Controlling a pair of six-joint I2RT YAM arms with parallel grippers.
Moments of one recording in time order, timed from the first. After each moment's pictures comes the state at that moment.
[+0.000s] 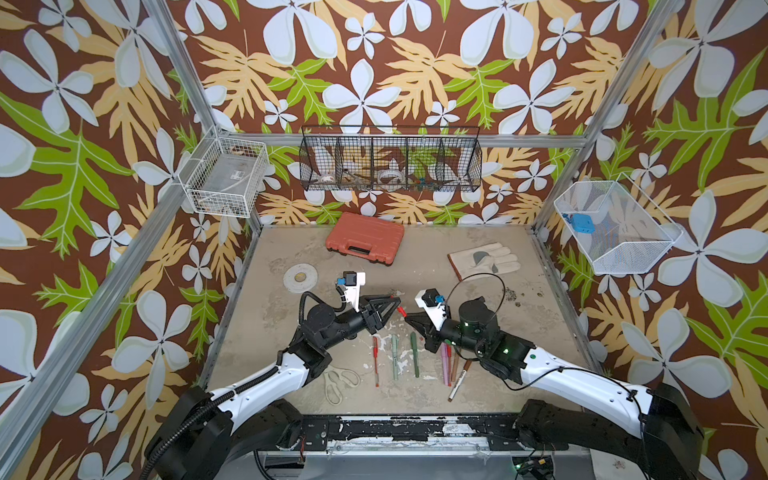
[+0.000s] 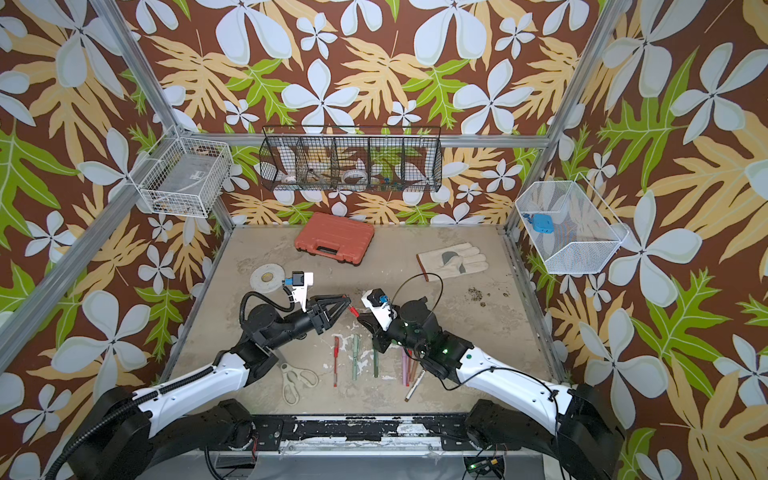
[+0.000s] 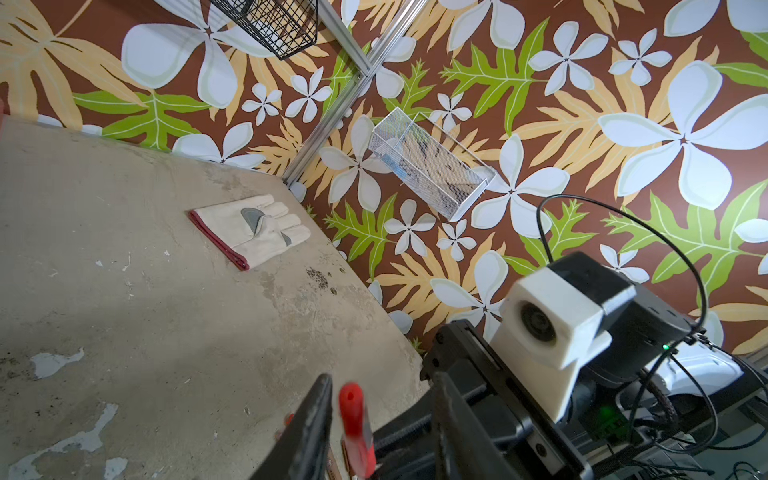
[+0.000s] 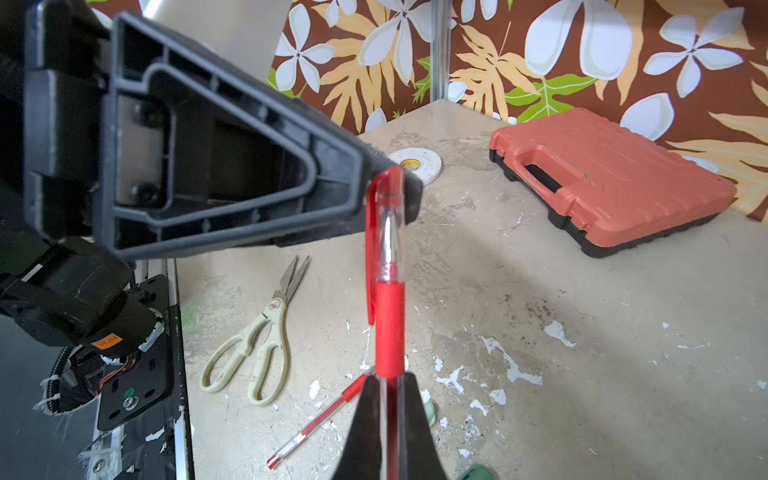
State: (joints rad) left arm -0.63 1.10 0.44 0.75 0.39 -0.76; right arm 0.84 1.10 0.64 0.13 -0.19 0.06
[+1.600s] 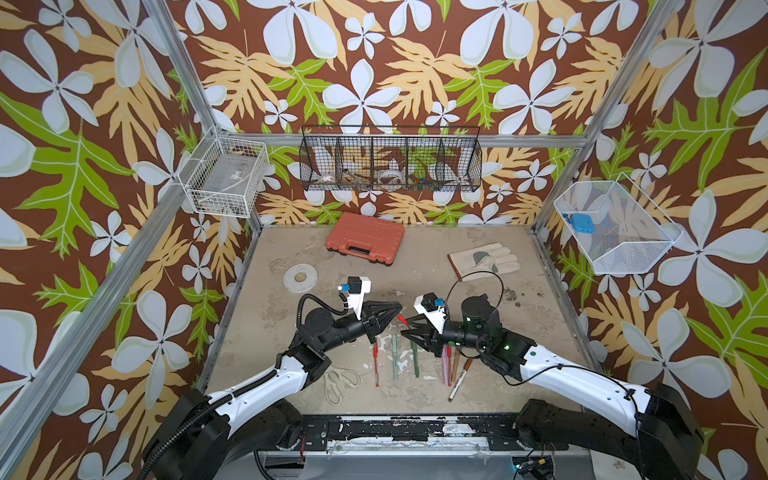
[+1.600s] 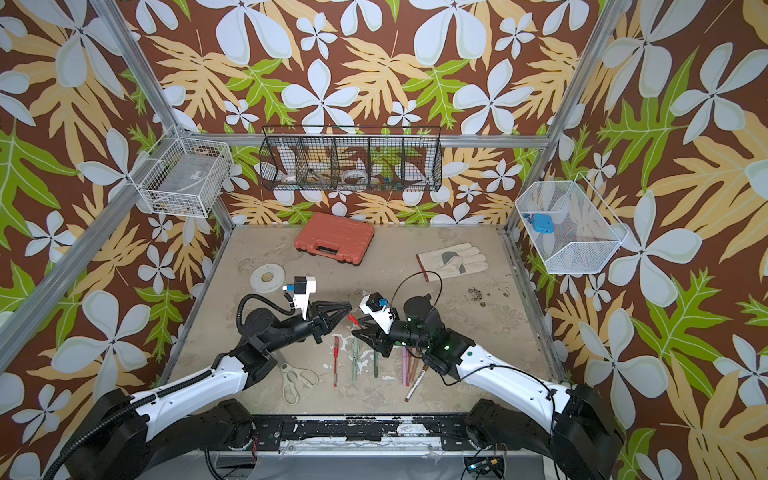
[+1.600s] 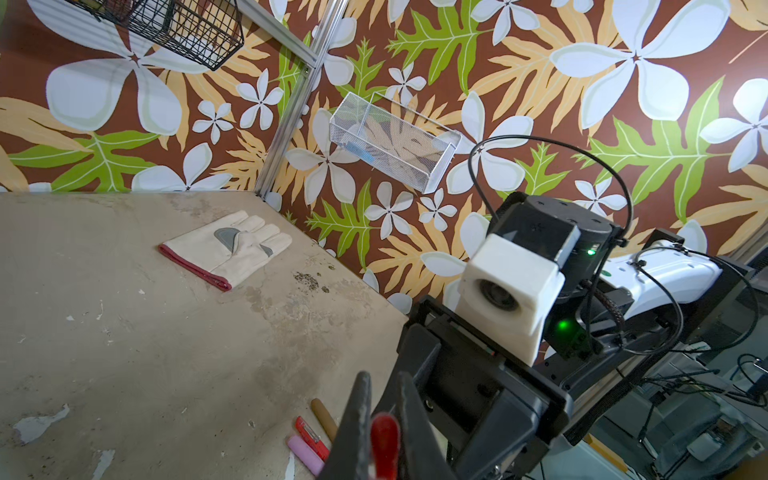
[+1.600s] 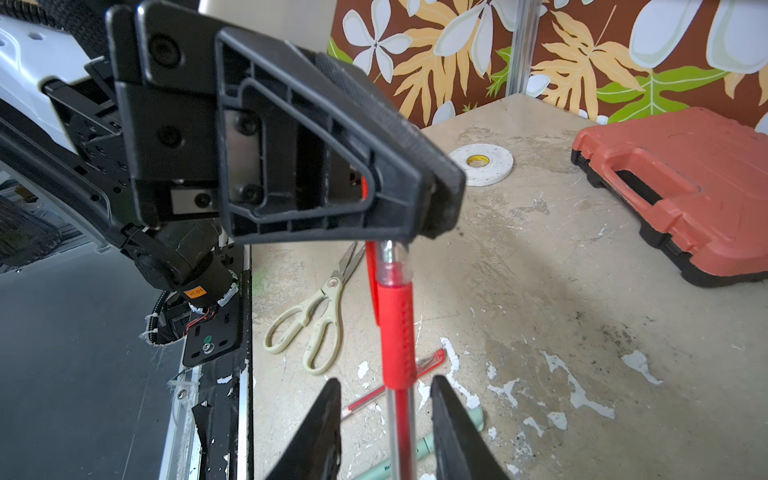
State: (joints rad) left arm -0.64 1.08 0.41 0.81 0.50 -0.59; right arm 0.77 1.11 0.64 0.13 -0.47 0.01
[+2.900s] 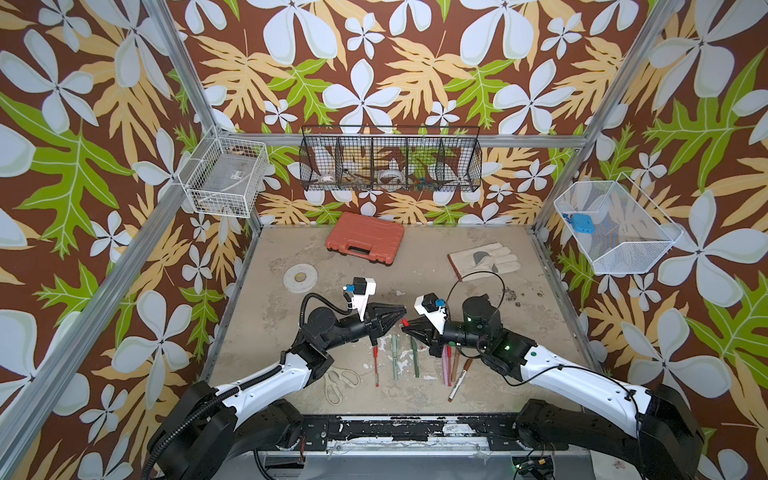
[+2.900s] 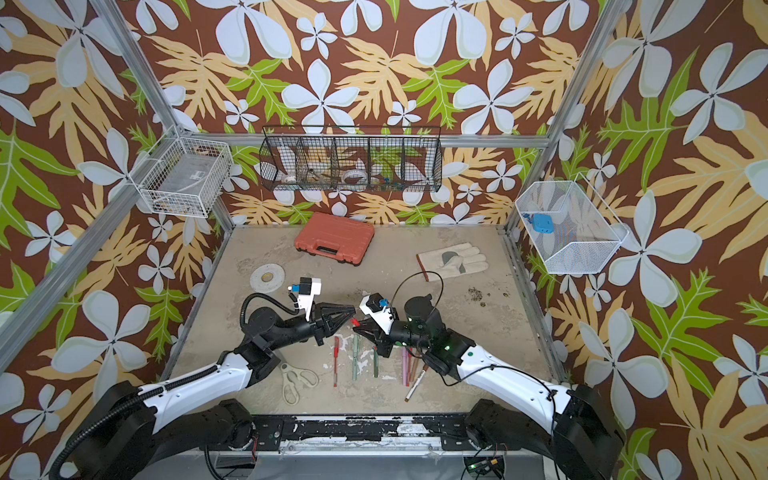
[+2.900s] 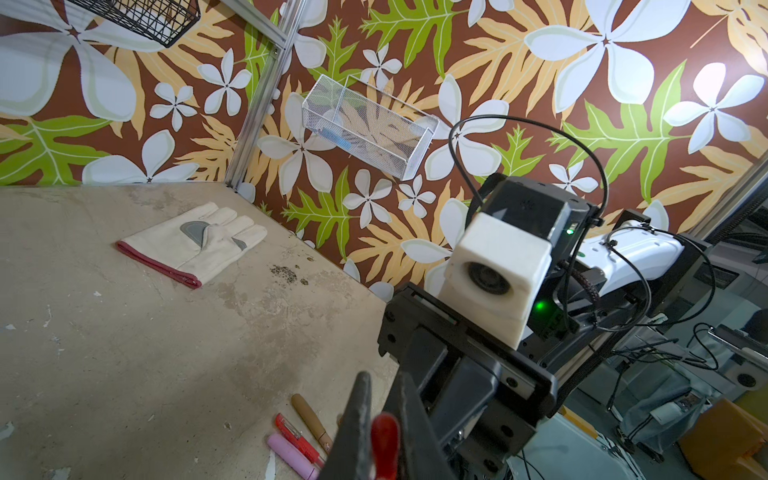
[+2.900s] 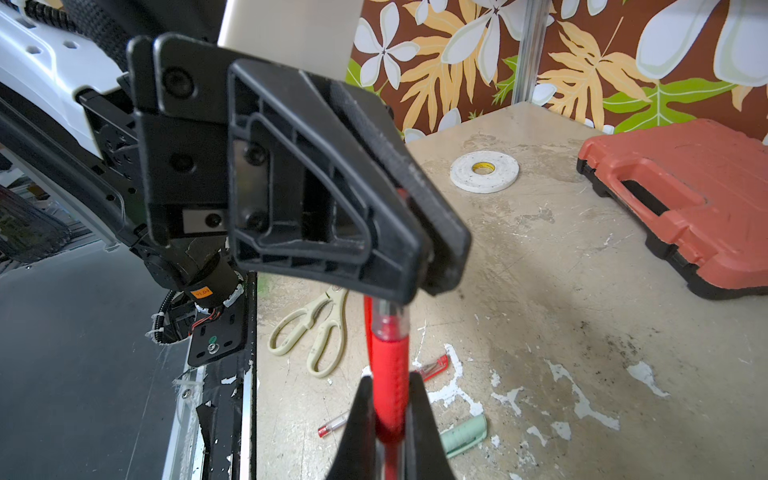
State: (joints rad) left arm -0.65 1.12 0.42 0.85 0.56 -0.60; right arm 0.77 1.11 0.63 0.15 -0.48 0.01
